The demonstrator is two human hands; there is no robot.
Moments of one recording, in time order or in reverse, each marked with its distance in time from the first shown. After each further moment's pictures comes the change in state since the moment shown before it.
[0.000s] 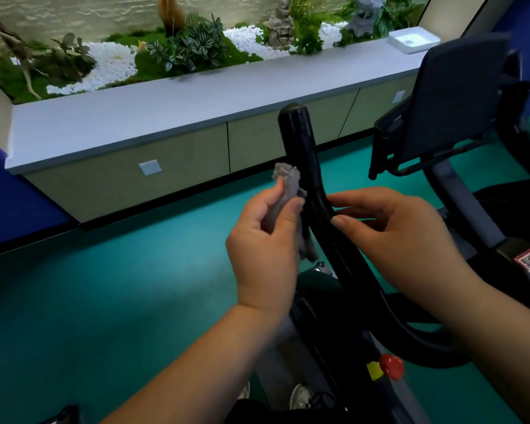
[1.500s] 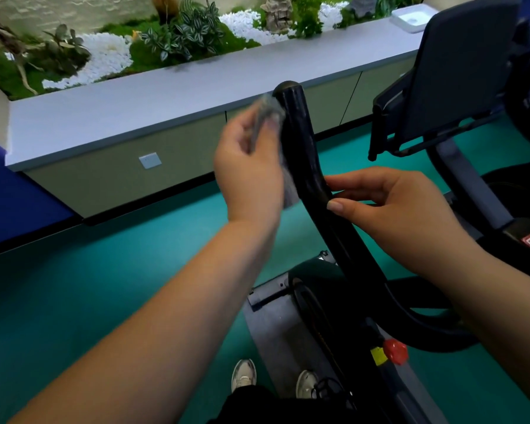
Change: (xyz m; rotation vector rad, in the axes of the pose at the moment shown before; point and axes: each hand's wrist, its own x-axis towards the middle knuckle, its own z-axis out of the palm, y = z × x) left_hand 0.058 0.017 0.022 -0.154 0.007 -0.069; right_hand 0.010 0.006 -0.002 0.165 -0.058 0.066
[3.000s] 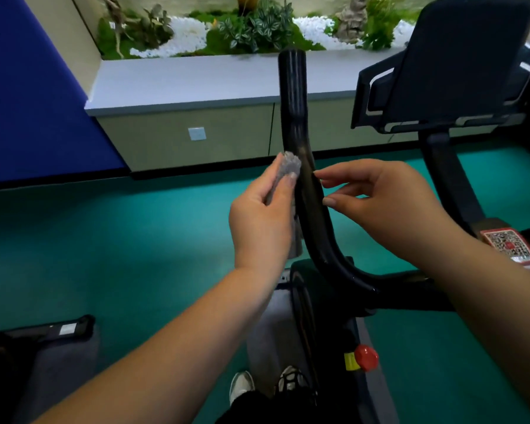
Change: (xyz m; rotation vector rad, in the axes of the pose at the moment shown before) left_hand -0.131 -0.025 0.003 0.194 0.163 -0.053; right_hand -0.021 0.029 -0.044 -0.269 -0.238 -0.308
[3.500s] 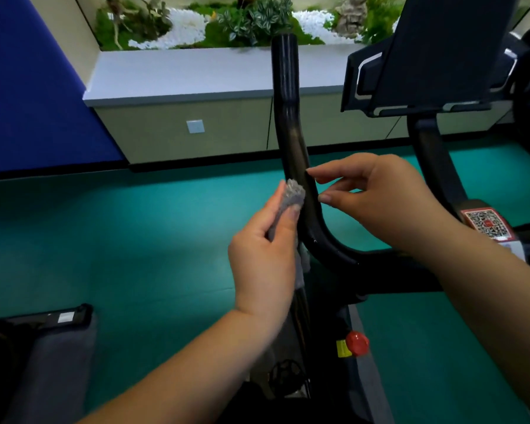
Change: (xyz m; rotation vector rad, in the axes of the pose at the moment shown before) left_hand -0.065 -0.007 -0.009 -0.002 0.011 0.013; right_hand -0.019 0.000 -0.005 -0.018 -0.062 0.015
